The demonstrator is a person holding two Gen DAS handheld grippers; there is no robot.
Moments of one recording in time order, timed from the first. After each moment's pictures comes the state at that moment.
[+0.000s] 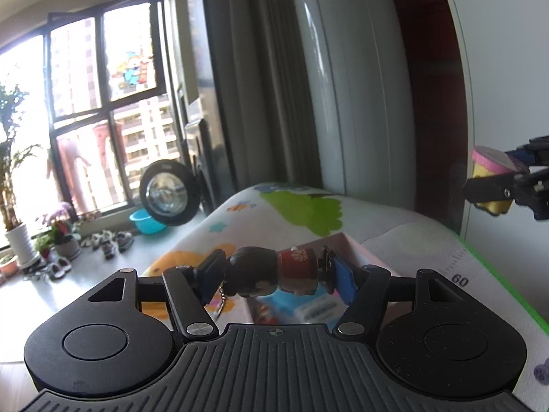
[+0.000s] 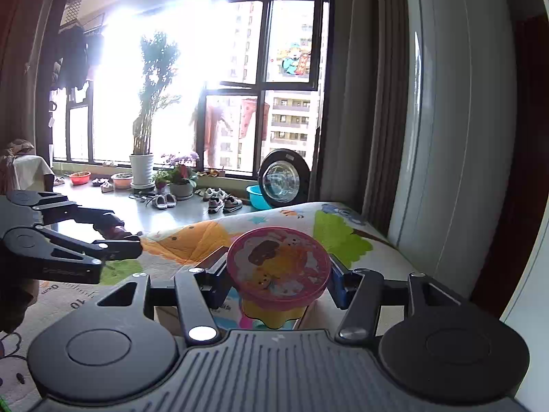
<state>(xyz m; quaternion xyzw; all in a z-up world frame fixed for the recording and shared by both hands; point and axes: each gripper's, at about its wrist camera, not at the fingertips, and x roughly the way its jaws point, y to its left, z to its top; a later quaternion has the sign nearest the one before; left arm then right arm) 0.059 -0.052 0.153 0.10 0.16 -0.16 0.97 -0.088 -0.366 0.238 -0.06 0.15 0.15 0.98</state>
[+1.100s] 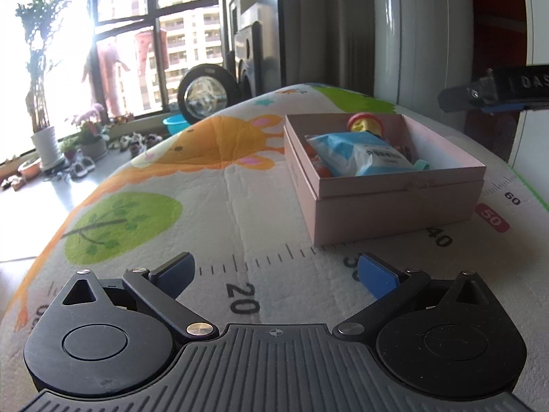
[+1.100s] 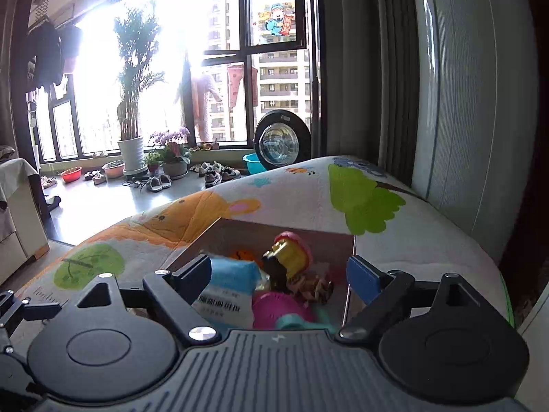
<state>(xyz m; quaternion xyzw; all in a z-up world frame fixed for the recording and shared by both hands) 0.035 0.008 0.028 0.04 0.29 -0.07 0.95 -0.025 -0.316 0.158 -0.01 0.23 0.16 0.96</state>
